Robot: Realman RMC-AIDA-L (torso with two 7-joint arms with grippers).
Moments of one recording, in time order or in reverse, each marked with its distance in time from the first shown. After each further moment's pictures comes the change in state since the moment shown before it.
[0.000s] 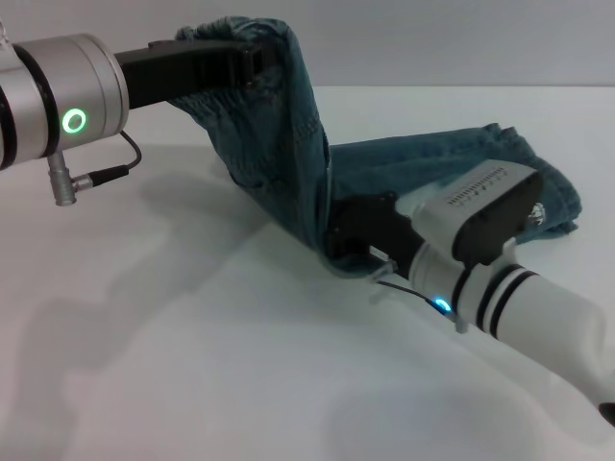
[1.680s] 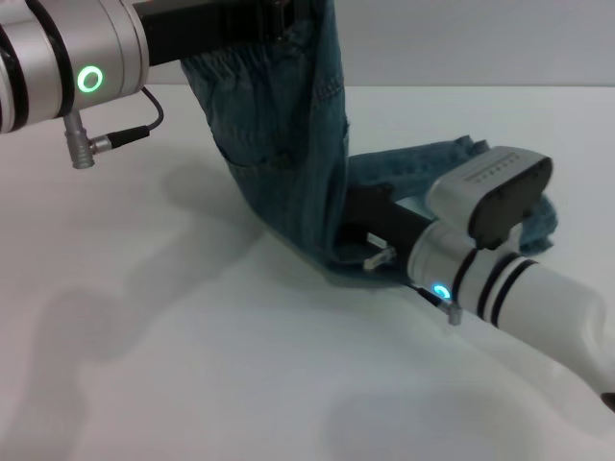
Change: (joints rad) left arm -0.048 0.000 -0.002 -0.039 -0.029 0.009 0.016; right arm 0.049 -0.001 -0.029 -0.063 -0.006 -0.079 0.174
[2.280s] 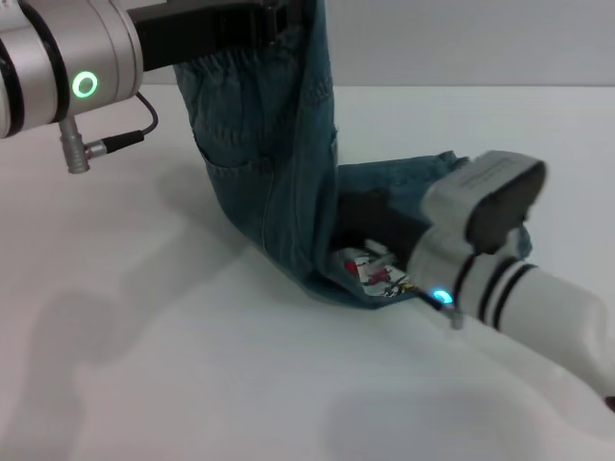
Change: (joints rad) left arm 0.011 0.001 0.000 0.005 0.001 0.005 0.000; right arm -0.006 -0.005 -0.012 0.015 0.000 0.017 -0.011
